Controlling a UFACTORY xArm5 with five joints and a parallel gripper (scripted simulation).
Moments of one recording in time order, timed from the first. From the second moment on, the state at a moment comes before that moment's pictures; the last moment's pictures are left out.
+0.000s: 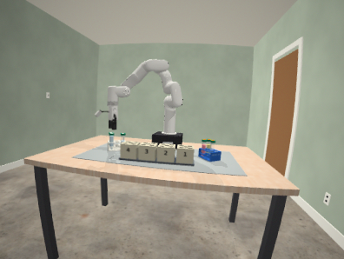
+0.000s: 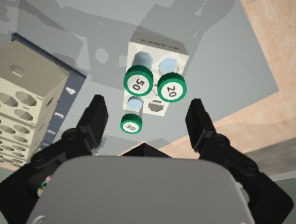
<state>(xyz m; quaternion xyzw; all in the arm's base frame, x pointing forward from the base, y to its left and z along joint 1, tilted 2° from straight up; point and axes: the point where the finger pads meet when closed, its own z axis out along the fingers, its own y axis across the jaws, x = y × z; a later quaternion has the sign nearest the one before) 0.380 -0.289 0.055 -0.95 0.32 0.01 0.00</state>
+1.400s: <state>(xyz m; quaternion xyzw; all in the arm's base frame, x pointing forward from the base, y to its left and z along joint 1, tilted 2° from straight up) 0.383 -0.278 0.146 -0.96 0.29 0.01 0.00</state>
